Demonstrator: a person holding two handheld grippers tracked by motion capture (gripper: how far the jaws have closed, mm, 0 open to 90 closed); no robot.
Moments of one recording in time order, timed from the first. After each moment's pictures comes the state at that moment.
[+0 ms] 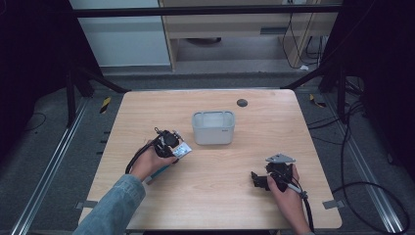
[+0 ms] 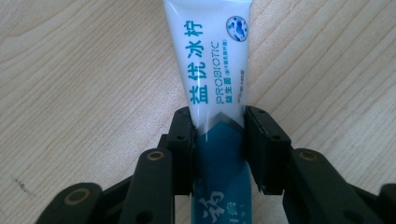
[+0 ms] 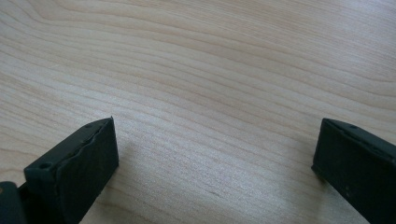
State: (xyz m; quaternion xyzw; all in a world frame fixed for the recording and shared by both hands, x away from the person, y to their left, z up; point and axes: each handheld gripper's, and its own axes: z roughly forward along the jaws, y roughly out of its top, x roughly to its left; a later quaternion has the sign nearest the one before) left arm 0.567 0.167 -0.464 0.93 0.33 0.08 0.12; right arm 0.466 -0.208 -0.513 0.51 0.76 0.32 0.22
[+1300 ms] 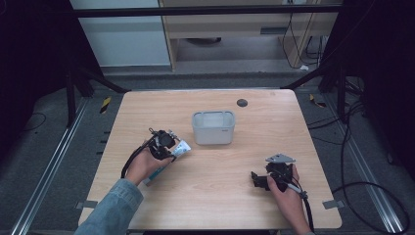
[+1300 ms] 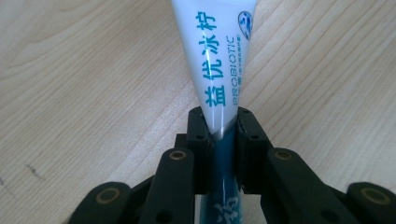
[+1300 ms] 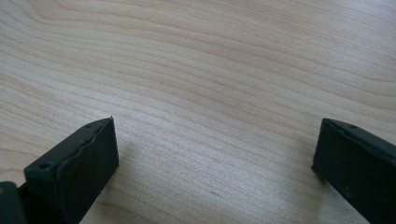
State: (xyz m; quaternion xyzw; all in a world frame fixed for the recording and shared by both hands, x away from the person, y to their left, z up) left arm 0.551 0.181 -0.443 0.92 0.33 0.09 0.17; right arm 0.466 -0.208 -0.512 0.51 0.76 0.32 0.22
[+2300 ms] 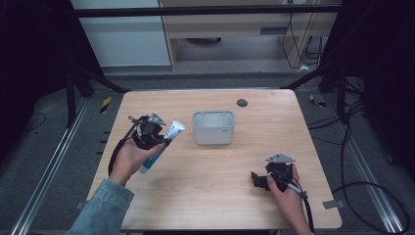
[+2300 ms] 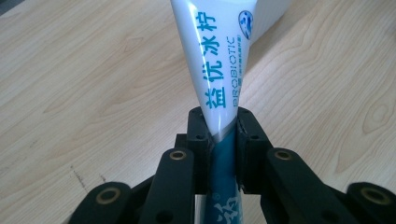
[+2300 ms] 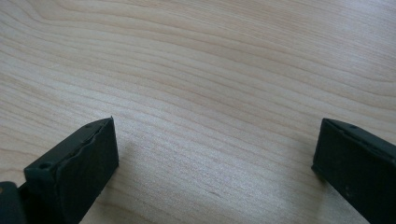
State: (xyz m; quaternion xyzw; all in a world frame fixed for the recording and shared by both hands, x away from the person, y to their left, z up) left arm 0.535 0.201 -0.368 0.88 0.34 0.14 0.29; right arm 0.466 -0.208 -0.512 0.51 0.76 0.32 0.22
